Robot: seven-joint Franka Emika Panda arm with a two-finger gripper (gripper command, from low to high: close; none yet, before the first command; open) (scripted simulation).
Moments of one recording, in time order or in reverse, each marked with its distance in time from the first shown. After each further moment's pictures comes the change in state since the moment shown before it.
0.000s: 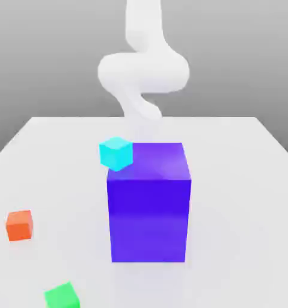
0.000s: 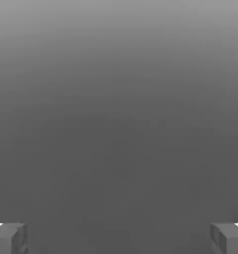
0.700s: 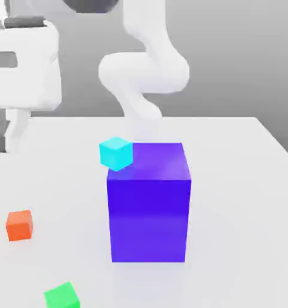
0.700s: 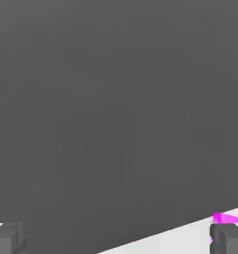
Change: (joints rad) arm -0.143 0.769 -0.205 0.215 0.121 0.099 -0.121
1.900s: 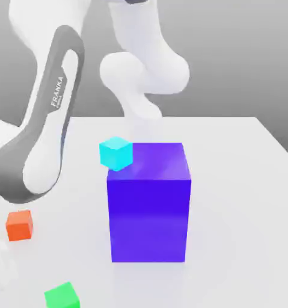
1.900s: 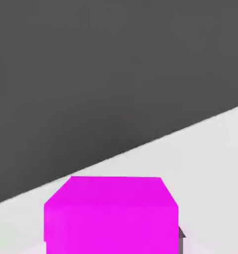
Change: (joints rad) arm -0.054 0.349 0.002 -0.052 0.010 0.099 -0.140
